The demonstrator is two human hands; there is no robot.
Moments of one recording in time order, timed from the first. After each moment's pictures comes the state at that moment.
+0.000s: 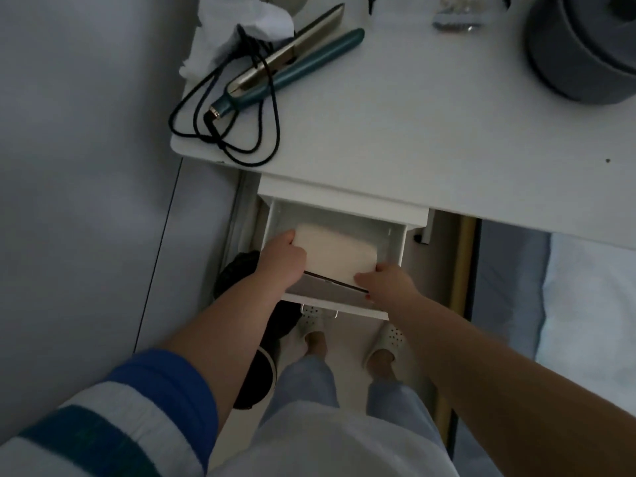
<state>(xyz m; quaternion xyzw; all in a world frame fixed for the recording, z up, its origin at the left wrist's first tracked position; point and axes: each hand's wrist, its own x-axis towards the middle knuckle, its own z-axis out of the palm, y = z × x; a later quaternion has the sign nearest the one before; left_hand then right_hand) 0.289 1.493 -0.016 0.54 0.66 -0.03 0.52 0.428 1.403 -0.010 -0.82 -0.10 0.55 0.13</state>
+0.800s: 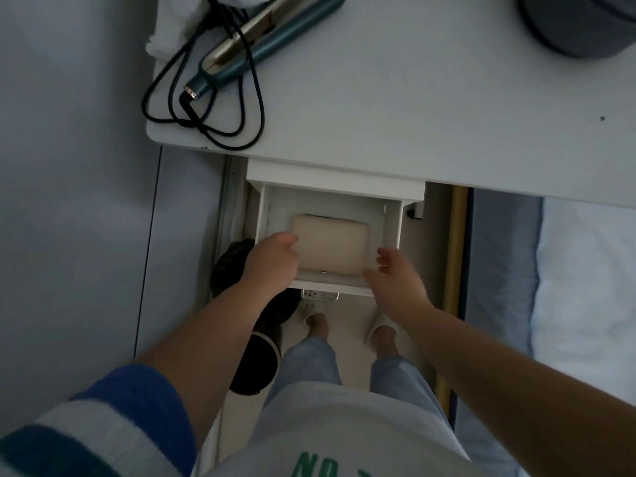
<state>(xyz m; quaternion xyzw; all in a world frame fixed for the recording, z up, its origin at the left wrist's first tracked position) 0.262 1.480 -0.020 0.61 0.61 -0.08 0.50 0.415 1.366 0.002 -0.85 -0.18 0.46 0.16</state>
